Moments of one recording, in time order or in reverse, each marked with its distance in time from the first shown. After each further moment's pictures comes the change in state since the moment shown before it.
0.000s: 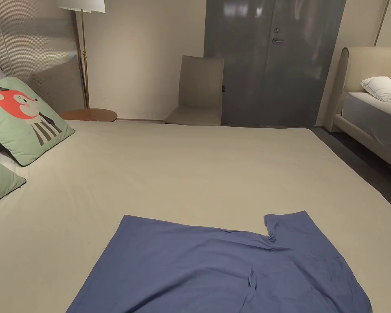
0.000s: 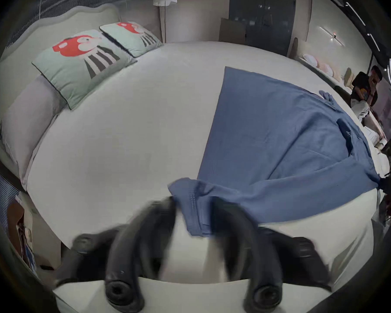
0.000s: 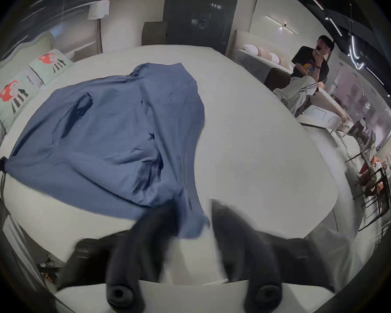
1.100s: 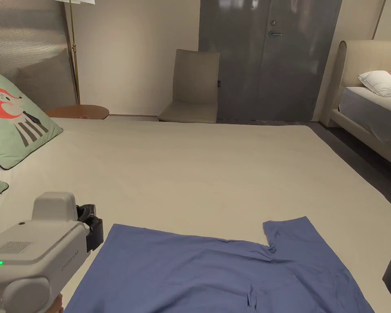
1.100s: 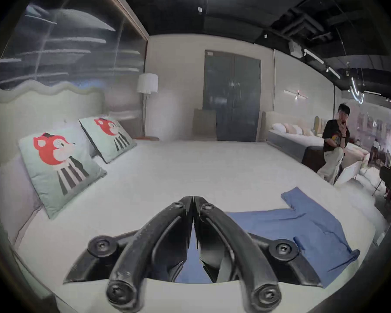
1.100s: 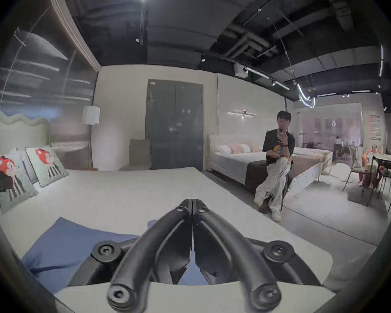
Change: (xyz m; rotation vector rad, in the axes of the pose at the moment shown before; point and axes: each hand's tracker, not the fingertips) left arm 0.099 0.183 0.039 0.561 -0.170 -0.042; right arm -0.067 0.127 0.084 0.789 -0.119 -0.193
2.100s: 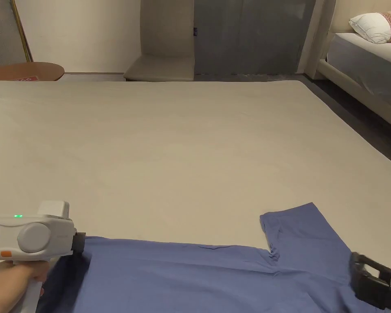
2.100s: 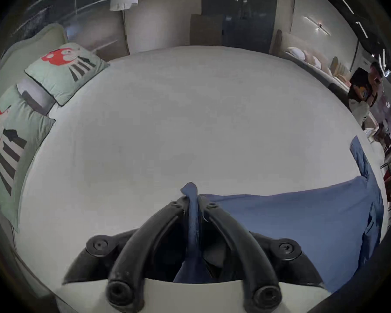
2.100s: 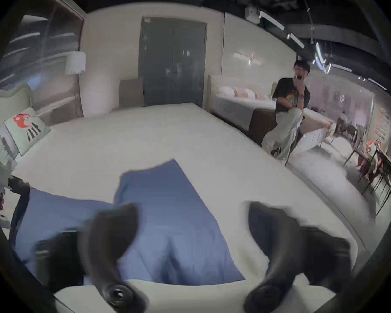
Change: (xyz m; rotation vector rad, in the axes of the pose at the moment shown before) left arm -0.013 -0.049 -0.281 -0.569 0.021 -0.050; right arm -0.005 -0.078 -0.200 -0.494 -0.025 0.034
